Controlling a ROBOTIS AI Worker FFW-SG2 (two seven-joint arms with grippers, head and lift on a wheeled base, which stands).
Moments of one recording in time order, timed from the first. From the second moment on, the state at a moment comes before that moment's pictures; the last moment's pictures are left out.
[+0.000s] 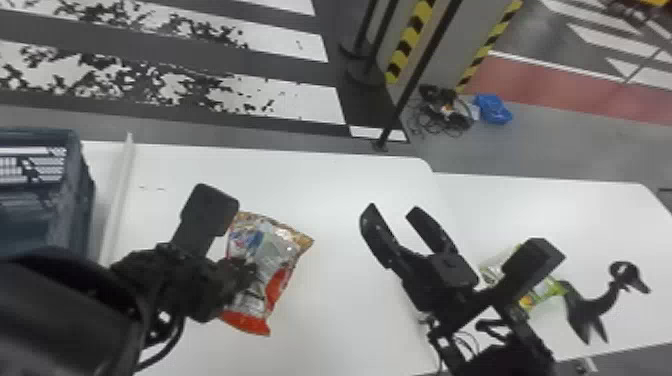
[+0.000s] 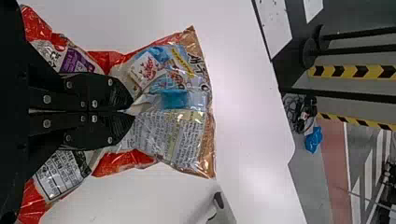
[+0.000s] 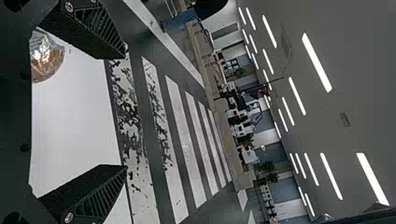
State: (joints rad) left arm 0.06 0.11 -0.52 -2.03 0.00 1.17 -0.28; right arm 0.71 0.00 -0.25 -2.33 -0.43 0.28 0.34
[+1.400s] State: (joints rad) left arm 0.07 0.06 -0.69 -1.66 -0.05 0.73 -0.27; right arm 0.73 0.00 -0.25 -2.34 -0.47 0.23 0.35
